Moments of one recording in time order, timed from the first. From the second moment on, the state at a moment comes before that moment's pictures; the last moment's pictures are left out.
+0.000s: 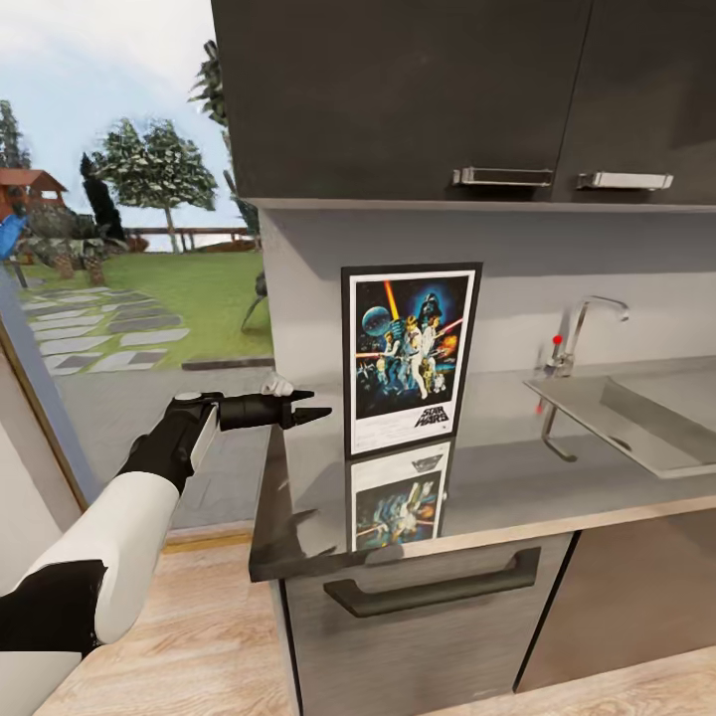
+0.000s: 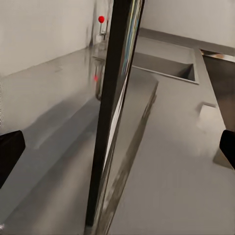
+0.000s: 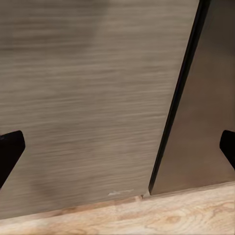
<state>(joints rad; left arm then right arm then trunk) -1.07 0.04 0.07 -0.68 -0.10 0.32 -1.19 0.17 -0.09 -0.19 -0.83 -0.07 -0.66 0.21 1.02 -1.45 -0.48</state>
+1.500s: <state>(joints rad) -1.07 0.04 0.07 -0.68 -0.10 0.32 -1.19 0.17 -0.09 -0.19 -0.82 -0.07 -0.66 0.21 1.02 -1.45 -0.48</state>
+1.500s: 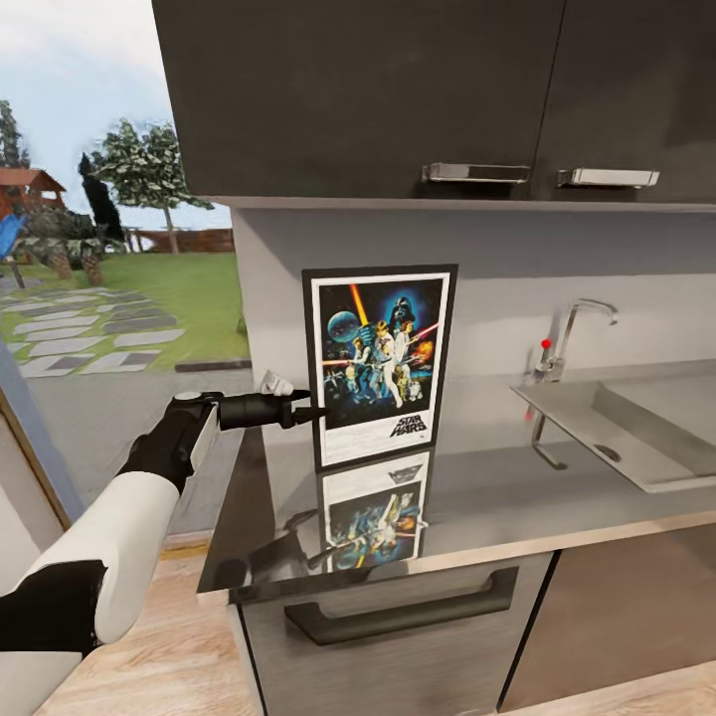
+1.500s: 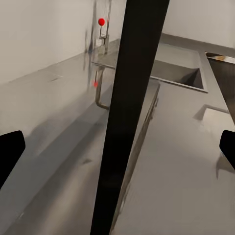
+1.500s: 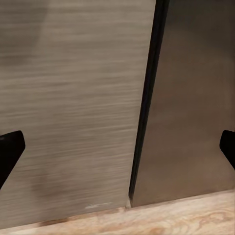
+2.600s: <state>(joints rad) -1.07 0.04 0.06 -0.69 -0.10 0.33 -1.19 0.17 -0.09 -0.19 -0.82 -0.07 -0.66 0.21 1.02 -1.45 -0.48</state>
